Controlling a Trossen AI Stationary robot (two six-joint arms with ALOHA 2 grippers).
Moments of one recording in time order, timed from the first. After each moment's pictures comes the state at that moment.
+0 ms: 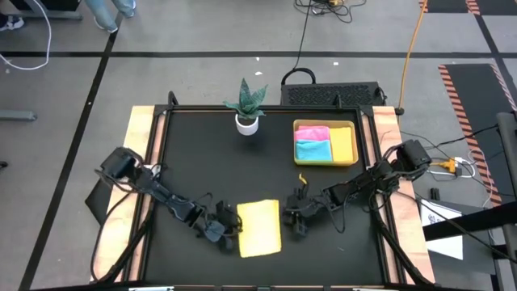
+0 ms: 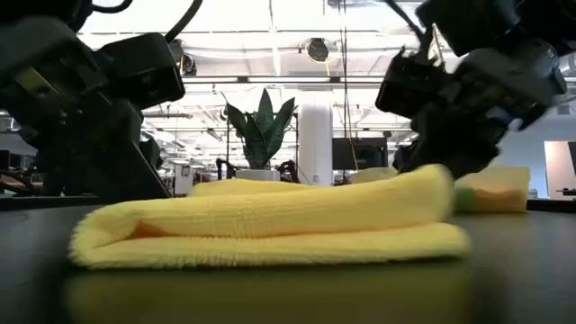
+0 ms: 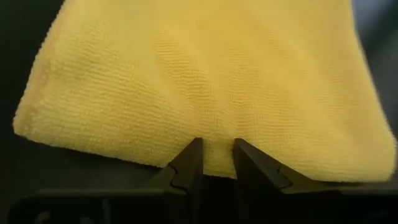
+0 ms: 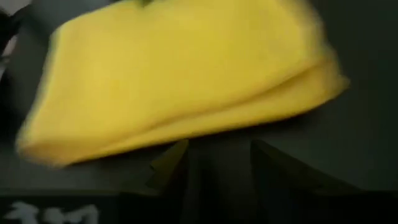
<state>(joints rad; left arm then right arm) -0.56 1.79 0.70 0.25 -0.32 -0.68 0.36 1.71 0.61 0.36 0.08 0.52</state>
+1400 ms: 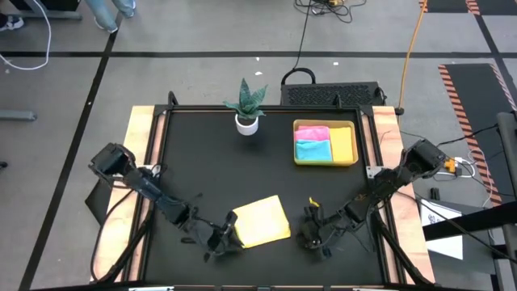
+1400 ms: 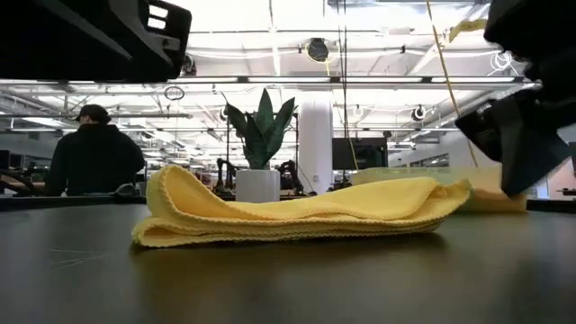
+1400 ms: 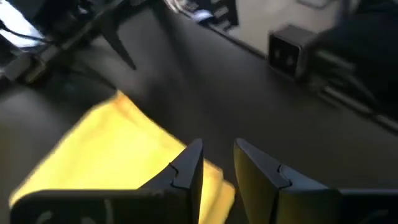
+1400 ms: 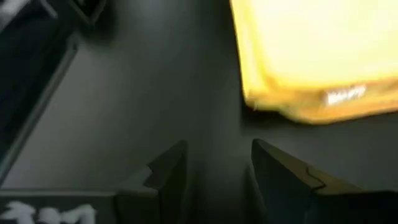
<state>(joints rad) -0.60 1.69 0.70 0.50 -0.16 0.21 0.66 1.60 0.61 0.20 0.19 0.43</state>
